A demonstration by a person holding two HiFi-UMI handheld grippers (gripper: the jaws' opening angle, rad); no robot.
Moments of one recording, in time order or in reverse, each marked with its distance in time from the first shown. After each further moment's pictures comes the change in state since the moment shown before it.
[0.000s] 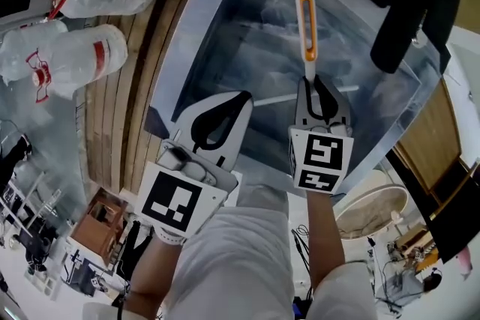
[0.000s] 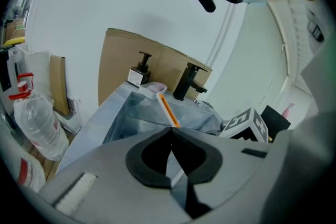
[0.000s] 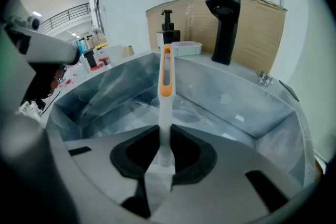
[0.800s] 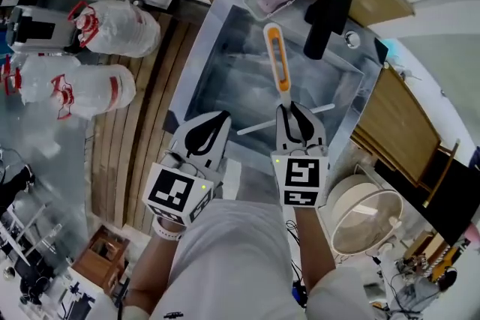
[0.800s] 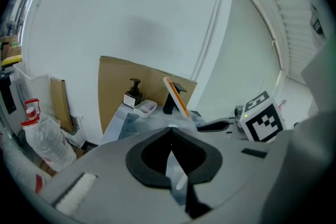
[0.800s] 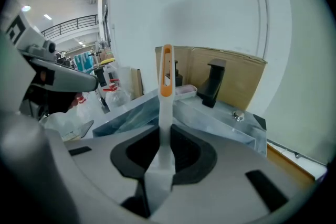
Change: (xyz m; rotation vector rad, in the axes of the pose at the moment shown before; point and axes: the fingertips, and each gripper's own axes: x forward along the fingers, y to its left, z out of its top) left arm -0.084 -0.050 0.051 0.114 -0.065 -0.015; right arm -0.137 0.021 0.069 -0.027 -0.165 0.002
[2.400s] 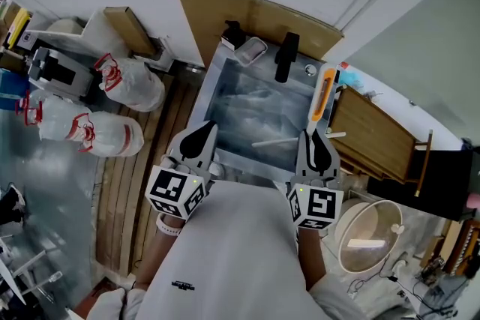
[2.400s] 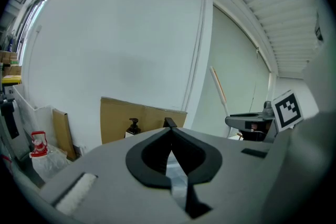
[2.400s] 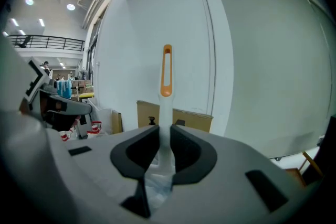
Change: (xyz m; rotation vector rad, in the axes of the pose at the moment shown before) left arm -0.114 -0.033 0.097 0.106 -0.233 -0.024; right arm -0.210 -0.019 0.098 0.093 -0.425 -0.286
